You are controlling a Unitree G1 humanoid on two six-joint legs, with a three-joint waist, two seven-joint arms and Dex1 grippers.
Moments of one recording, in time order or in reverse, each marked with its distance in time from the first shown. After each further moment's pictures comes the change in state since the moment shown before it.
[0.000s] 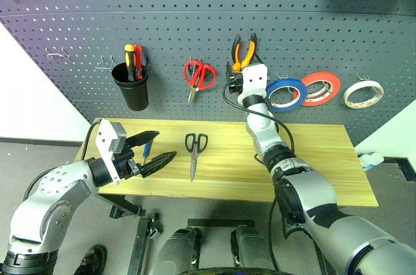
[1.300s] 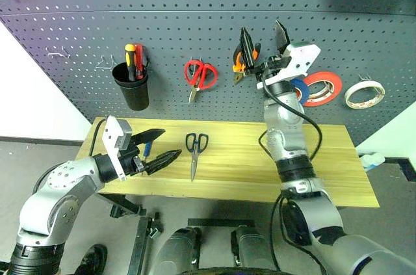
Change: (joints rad) left arm -0.069 -0.022 -0.047 0.051 0.017 -0.010 -0.019; right arm 0.272 -0.048 -0.005 -0.885 0.515 0.367 0.491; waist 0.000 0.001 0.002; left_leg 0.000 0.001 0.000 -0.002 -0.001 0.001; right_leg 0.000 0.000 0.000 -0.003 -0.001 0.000
